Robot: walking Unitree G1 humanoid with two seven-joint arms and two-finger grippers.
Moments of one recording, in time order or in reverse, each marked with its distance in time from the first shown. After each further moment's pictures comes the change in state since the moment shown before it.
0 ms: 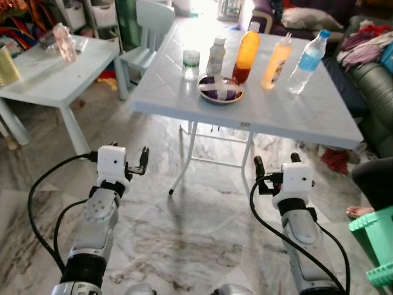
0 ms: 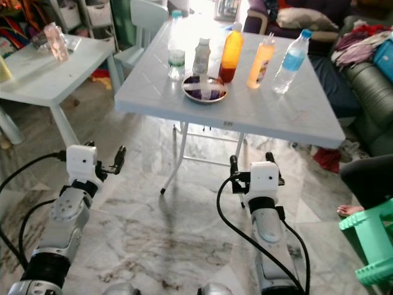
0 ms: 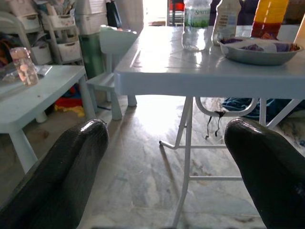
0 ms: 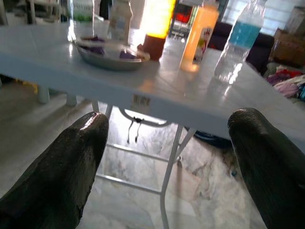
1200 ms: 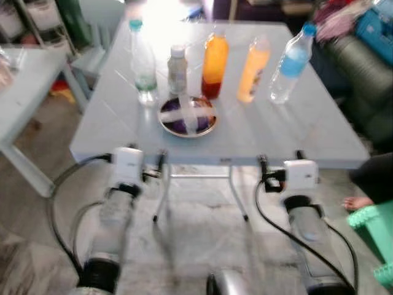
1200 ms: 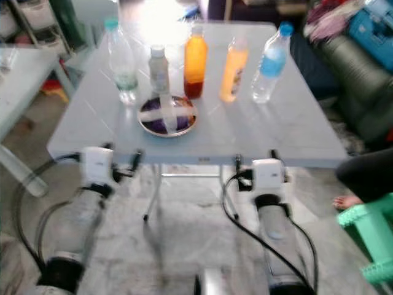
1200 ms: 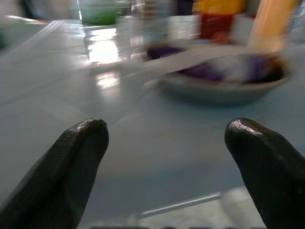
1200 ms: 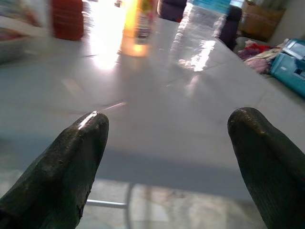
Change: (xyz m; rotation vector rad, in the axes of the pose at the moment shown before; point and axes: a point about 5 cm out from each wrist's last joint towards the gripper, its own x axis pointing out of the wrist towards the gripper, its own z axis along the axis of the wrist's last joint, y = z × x) left arm -0.002 -0.035 0.002 -0.040 -0.007 -0.122; right arm 0.000 -0.009 -0.007 -0.037 0.030 -0.005
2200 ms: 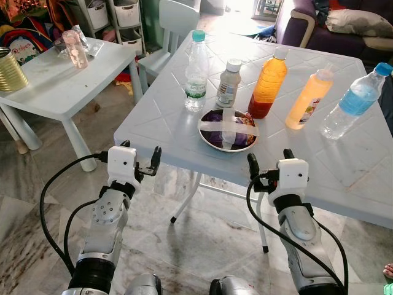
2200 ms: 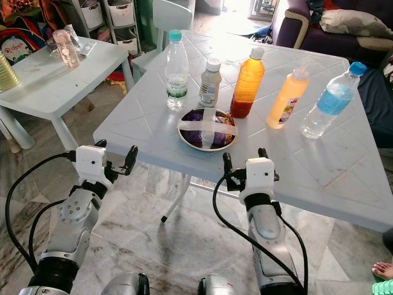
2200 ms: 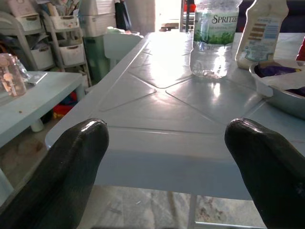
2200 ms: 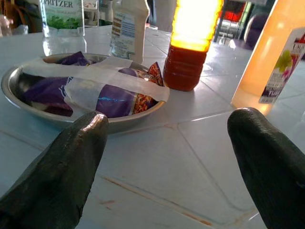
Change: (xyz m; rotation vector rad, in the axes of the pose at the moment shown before) left arm -0.003 0.021 0.007 0.023 -0.029 0.062; right arm 0.003 0.022 0.010 0.104 -0.024 0.073
